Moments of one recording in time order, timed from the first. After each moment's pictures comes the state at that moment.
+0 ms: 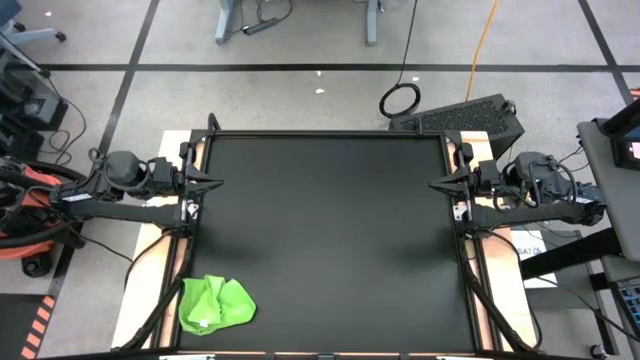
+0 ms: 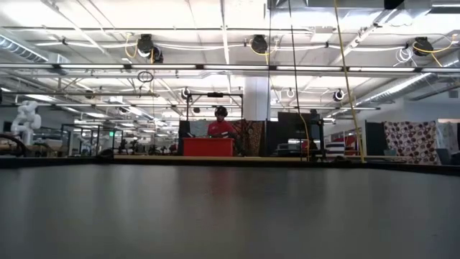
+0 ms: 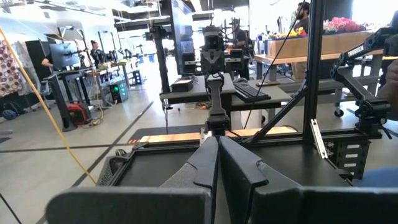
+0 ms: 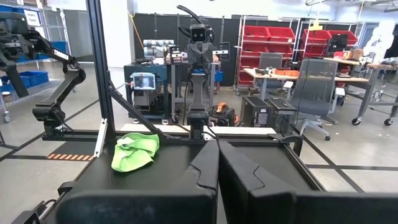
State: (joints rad) left arm 0.00 0.39 0.78 -0.35 -0.01 0.11; right arm 0.00 0.39 0.79 -0.38 0.00 -0.01
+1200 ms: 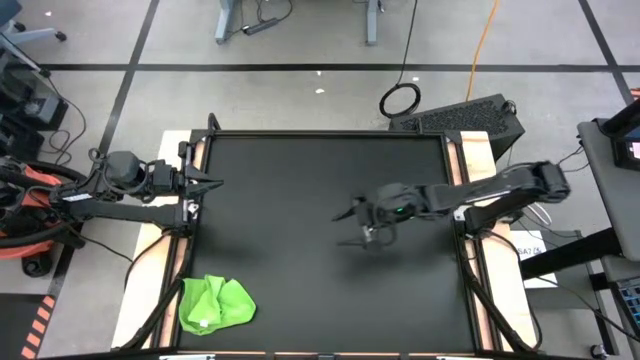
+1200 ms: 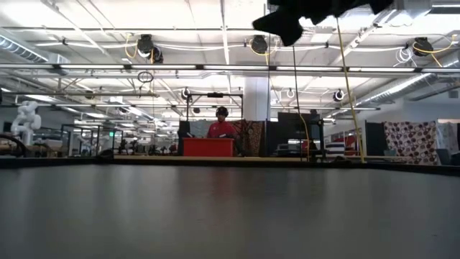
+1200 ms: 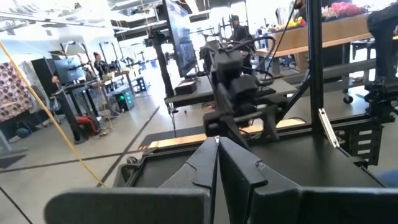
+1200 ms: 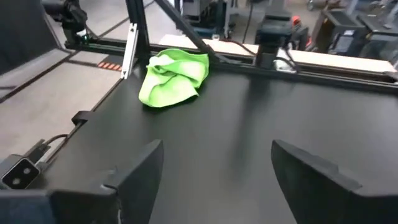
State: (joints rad) left arm 0.00 0.39 0.78 -0.35 -0.01 0.22; right arm 0.11 1.37 0.93 0.08 -0.13 -0.05
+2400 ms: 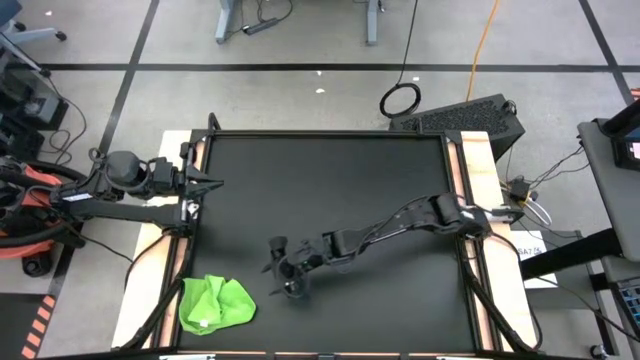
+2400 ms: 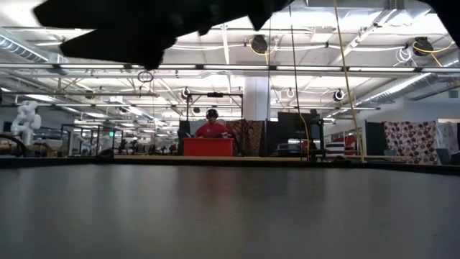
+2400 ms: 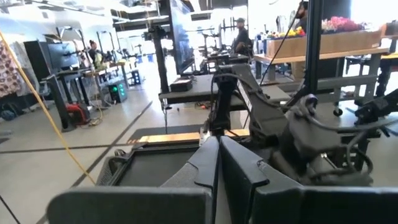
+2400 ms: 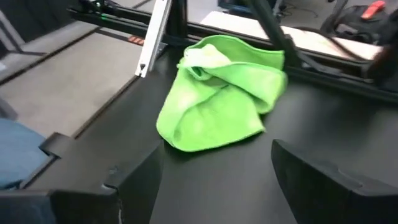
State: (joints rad) left arm 0.00 0.39 0.78 -0.35 0.00 0.11; right arm 0.24 2.25 1.72 0.09 -0.17 -0.08
